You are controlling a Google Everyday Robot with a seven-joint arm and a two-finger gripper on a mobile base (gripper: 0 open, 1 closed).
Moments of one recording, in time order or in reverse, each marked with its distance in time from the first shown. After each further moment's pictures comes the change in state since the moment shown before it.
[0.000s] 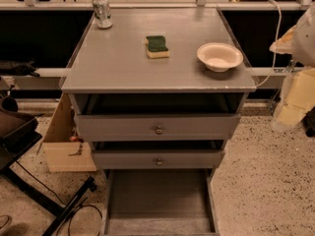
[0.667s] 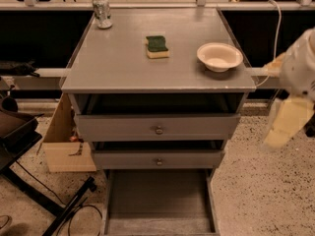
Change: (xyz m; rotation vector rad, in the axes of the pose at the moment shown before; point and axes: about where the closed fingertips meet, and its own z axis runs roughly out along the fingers) arm 0.004 0.020 0.040 -0.014 -0.035 0.017
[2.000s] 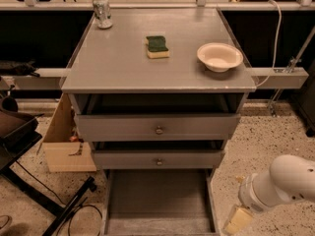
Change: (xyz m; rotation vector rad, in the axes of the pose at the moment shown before) arm 0.122 0.118 0.346 -0.194 -0.117 0.197
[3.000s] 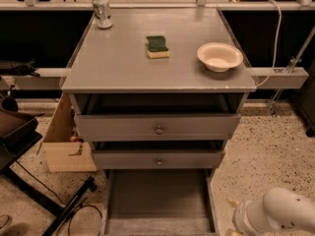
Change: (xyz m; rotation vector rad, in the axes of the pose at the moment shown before) arm 0.048 0.031 0.090 -0.055 -0.058 0.010
